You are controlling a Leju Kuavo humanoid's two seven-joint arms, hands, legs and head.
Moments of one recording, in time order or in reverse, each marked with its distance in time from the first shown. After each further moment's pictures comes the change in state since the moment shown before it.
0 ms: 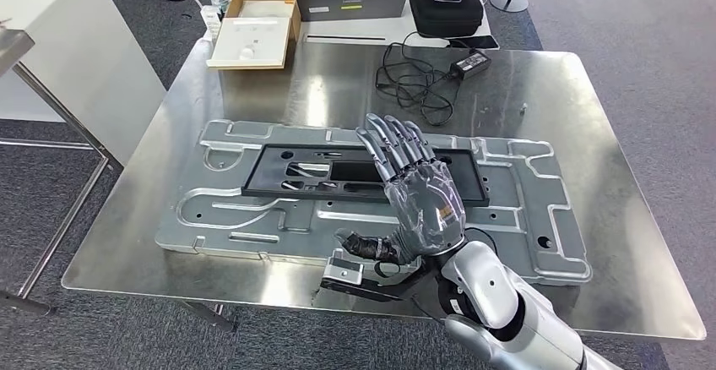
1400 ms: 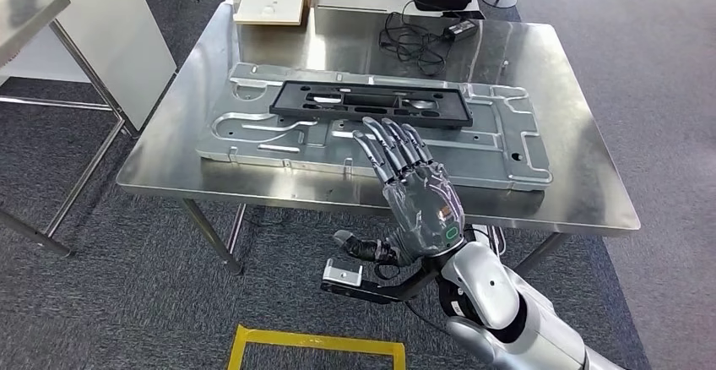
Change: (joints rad) left arm 0.004 -0.002 -0.036 -0.014 0.004 0.019 0.019; right arm 0.000 -0.026 0.007 -0.016 -0.024 0.044 0.020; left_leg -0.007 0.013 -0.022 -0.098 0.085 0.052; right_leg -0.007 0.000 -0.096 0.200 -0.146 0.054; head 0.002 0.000
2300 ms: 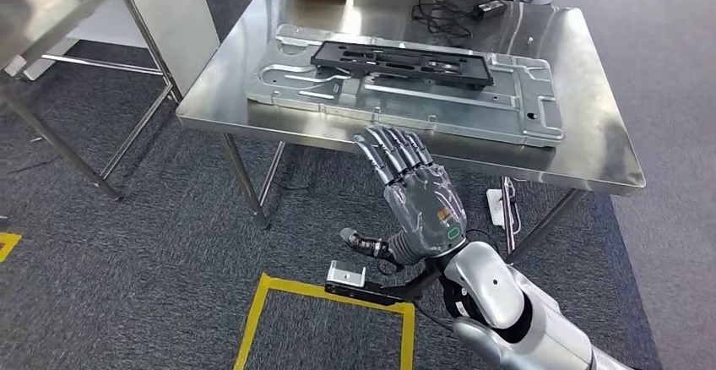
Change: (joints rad) left arm 0.008 0.004 -0.005 0.000 0.021 0.000 -0.002; right arm -0.008 -0.020 0.005 -0.008 -0.028 0.043 0.004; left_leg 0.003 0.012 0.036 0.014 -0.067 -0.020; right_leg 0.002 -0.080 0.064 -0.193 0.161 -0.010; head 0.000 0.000
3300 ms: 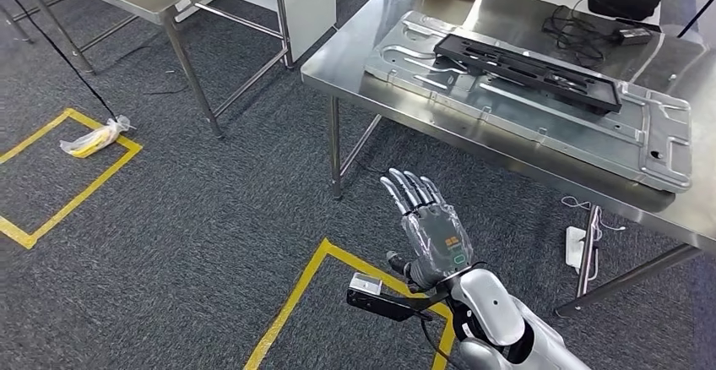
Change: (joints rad) left arm -0.010 -0.003 -0.017 0.012 0.028 0.004 -0.011; right arm 0.197 -0.013 -0.081 0.110 -0.043 0.007 0.017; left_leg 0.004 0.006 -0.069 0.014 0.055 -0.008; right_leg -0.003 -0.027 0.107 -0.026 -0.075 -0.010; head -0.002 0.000
